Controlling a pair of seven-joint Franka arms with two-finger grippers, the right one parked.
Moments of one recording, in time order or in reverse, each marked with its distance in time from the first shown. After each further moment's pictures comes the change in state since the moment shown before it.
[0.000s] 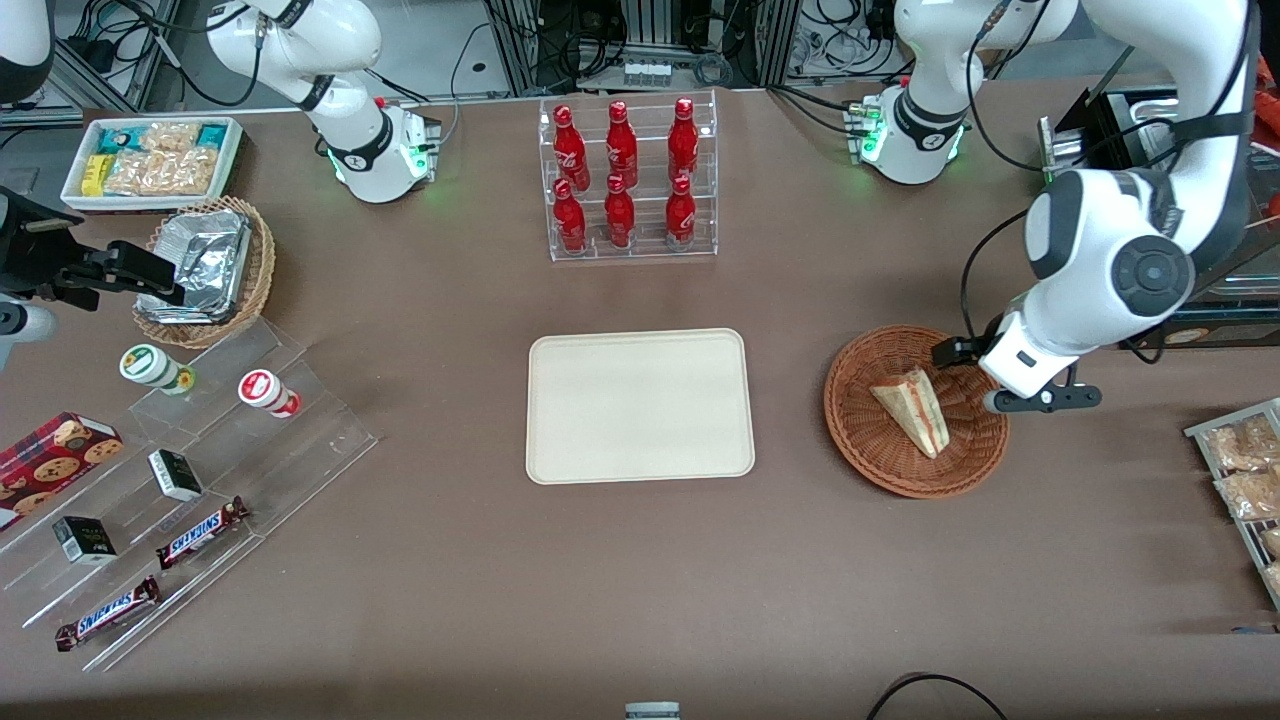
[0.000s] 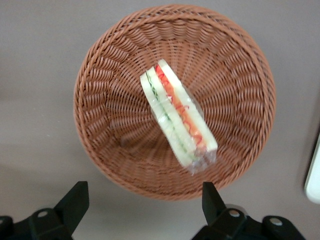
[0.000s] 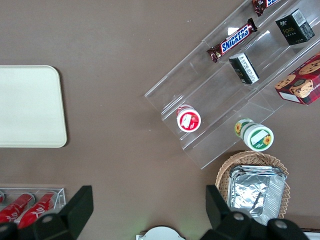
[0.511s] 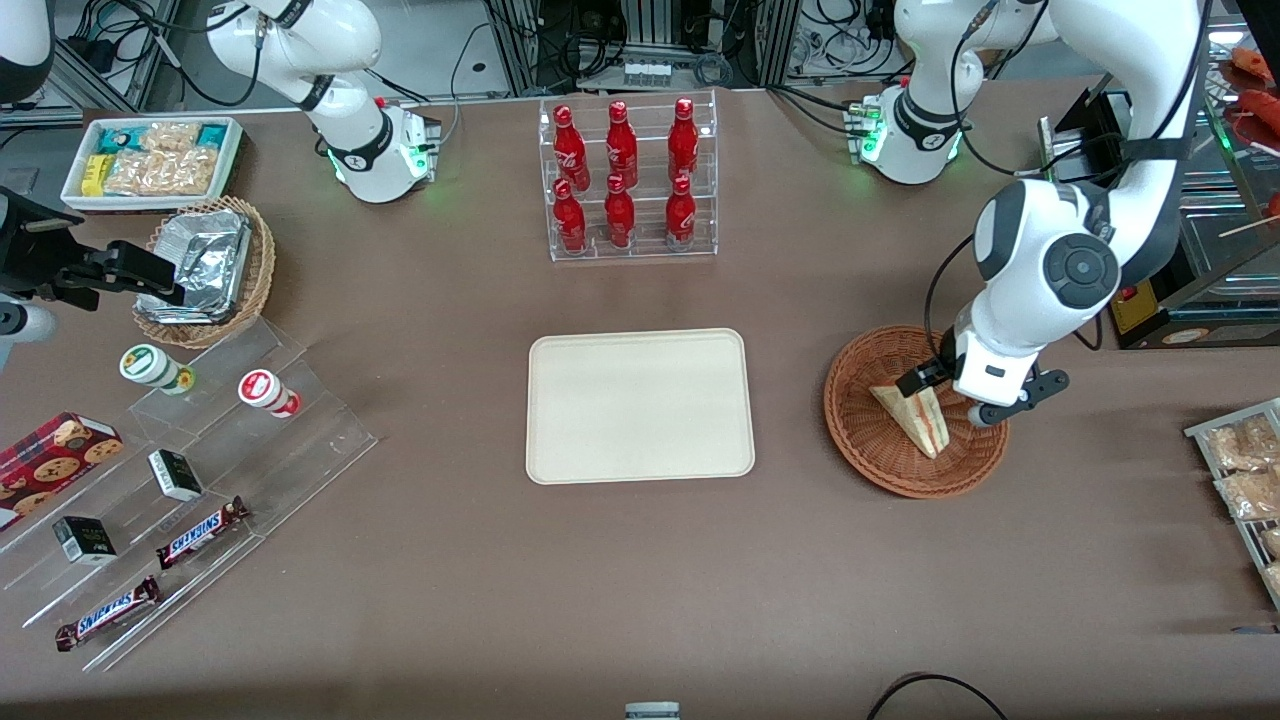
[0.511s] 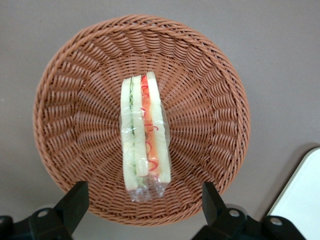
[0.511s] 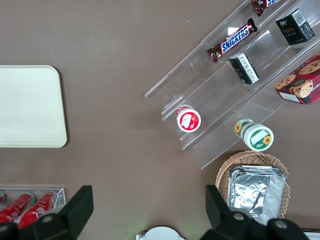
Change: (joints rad) arm -0.004 0.038 -0.070 -0.035 0.001 0.152 -0.411
